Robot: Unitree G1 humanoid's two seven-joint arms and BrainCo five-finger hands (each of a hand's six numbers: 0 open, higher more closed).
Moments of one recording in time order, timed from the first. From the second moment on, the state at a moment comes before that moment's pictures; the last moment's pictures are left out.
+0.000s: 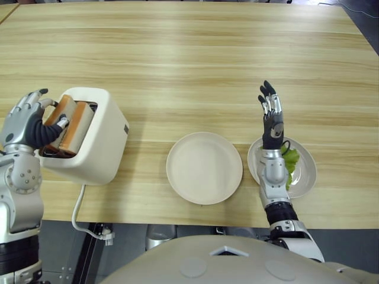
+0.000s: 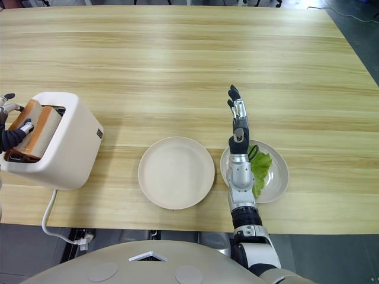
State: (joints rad) left arm 0.20 0.68 0.42 -0.31 0.60 0.10 -0.16; right arm -0.14 -0.05 -0.05 0.50 -0.10 -0.92 -0.05
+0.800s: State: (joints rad) left arm -0.09 0.61 0.53 -0.60 0.49 0.04 0.04; right arm -0.17 -0.18 -0.13 0.48 -0.15 -0.92 -0.12
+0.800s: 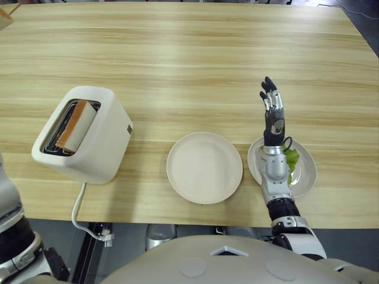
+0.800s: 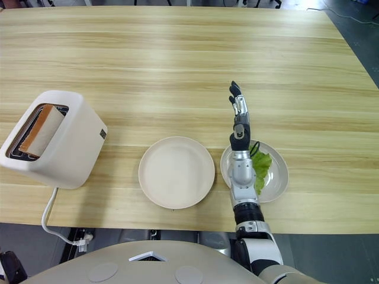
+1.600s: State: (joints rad) left arm 0.03 0.10 -0.27 -0.35 0.42 0.07 -0.04; right arm 0.09 -0.66 -0.15 0.42 -0.83 -0.61 -0.54
